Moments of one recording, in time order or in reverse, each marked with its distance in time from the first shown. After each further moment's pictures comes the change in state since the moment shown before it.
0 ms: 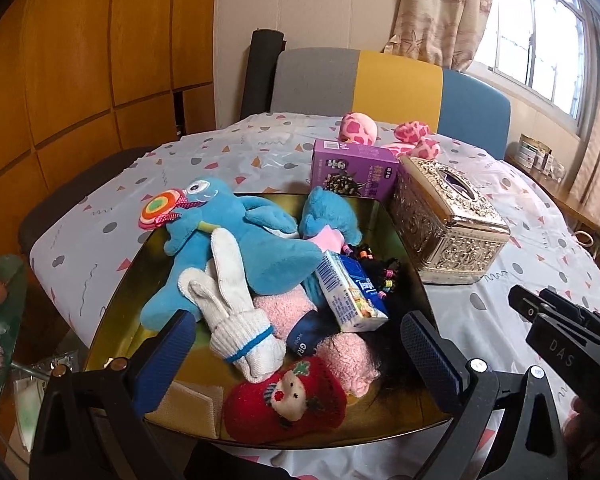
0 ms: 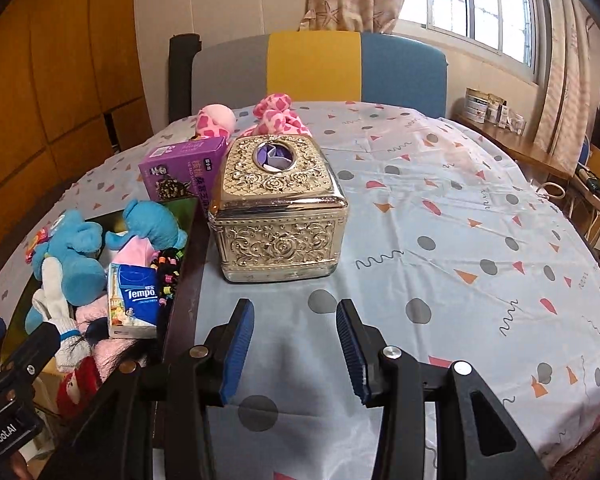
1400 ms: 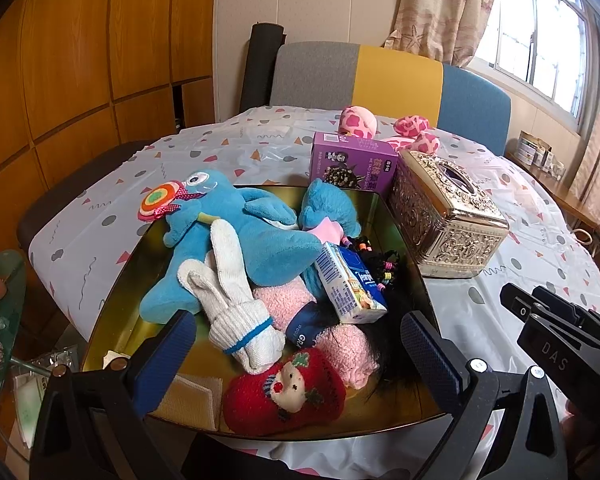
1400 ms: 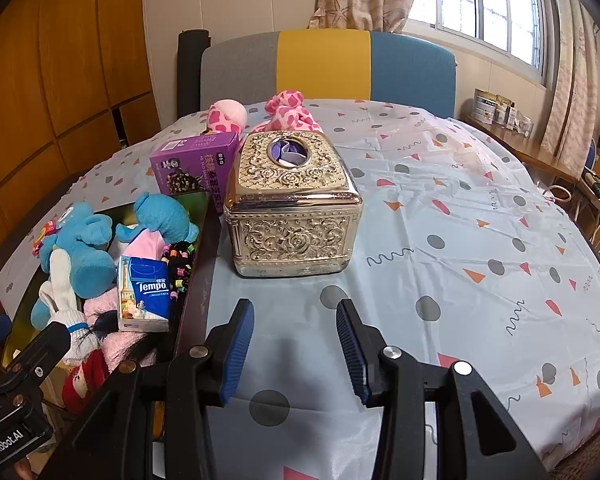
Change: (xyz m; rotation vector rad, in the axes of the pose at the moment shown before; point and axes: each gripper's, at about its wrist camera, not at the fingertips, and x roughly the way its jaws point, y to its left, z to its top) left arm 0.001 0.002 -0.002 -0.005 0.027 -0.005; right arm 0.000 0.008 -0.003 -0.018 0.011 0.018
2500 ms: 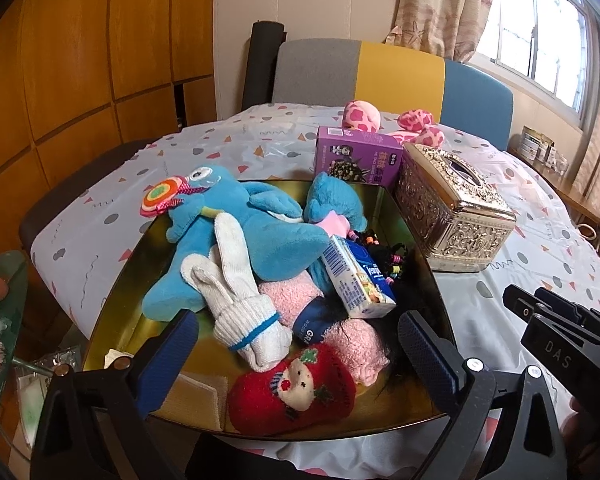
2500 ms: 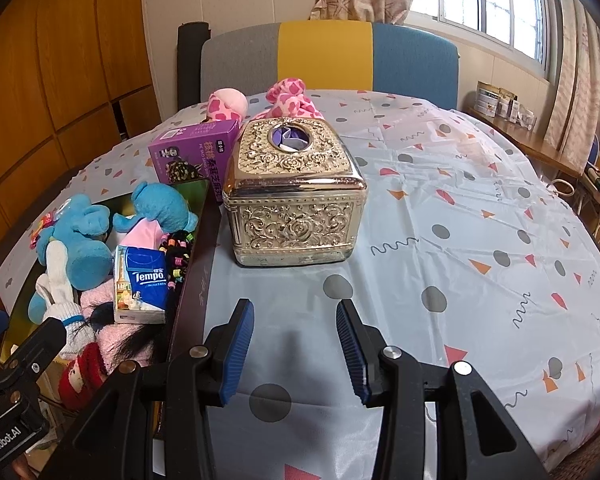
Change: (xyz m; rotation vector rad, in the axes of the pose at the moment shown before) left arm 0.008 0.004 -0.003 0.011 0.013 0.008; right arm 0.008 -0.001 -0.005 -0.003 0.031 0.011
